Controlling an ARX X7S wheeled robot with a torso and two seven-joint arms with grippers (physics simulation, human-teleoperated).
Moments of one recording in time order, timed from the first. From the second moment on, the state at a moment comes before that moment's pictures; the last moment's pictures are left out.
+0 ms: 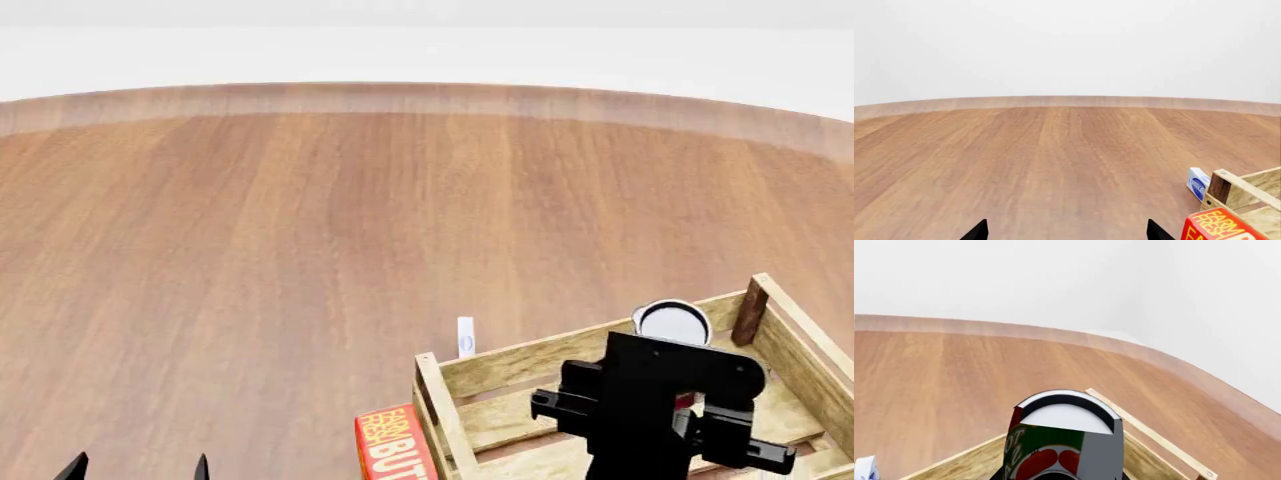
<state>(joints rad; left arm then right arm) -0.04 -0.28 0.33 -0.01 -0.28 0.06 -0.33 0.48 0.19 -0.22 0.15 0.19 0.47 0.58</state>
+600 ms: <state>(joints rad) -0.04 -0.28 0.34 -0.02 -0.29 0.07 -0.33 0.81 0.12 -0.20 1.07 0.18 0.08 0.53</state>
